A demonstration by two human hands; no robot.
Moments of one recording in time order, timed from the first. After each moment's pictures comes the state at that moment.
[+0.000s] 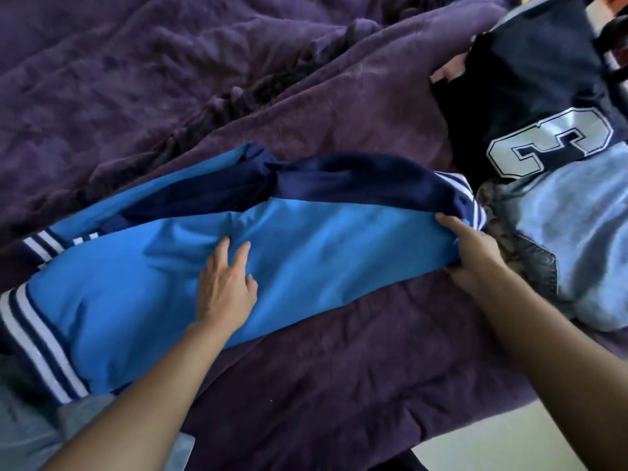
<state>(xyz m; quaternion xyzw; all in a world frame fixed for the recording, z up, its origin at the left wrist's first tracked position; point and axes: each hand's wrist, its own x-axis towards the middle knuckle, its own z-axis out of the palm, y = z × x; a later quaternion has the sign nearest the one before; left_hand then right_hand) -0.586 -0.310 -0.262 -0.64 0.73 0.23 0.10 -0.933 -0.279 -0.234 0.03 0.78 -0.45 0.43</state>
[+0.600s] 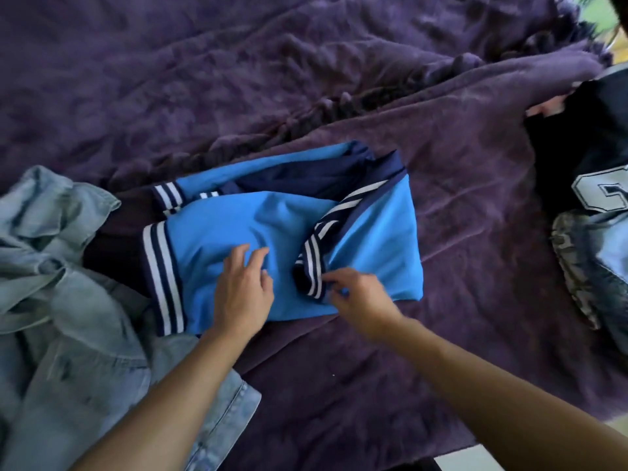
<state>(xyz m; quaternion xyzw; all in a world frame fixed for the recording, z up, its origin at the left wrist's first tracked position) -0.468 -0.266 -0.225 -0.71 0.66 0.25 -0.06 -0.674 -0.247 -0.236 -0.63 0.63 -0.09 0.44</state>
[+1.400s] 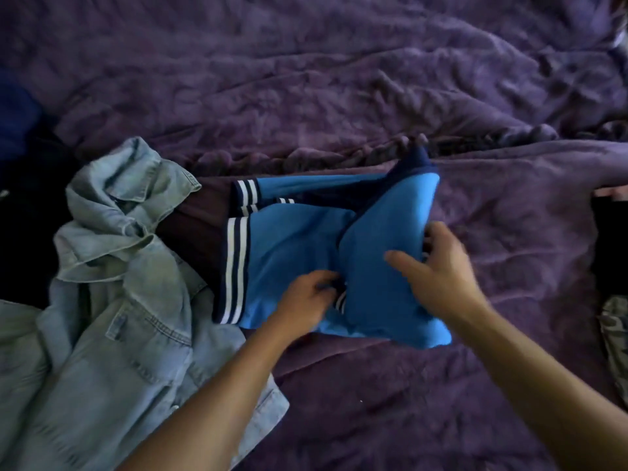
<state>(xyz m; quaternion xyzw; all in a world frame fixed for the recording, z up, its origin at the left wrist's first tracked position) -0.448 -0.264 -0.226 -0.62 0.44 0.60 -0.23 -0.631 -0.319 -0.123 -0.55 0.73 -0.17 0.38</state>
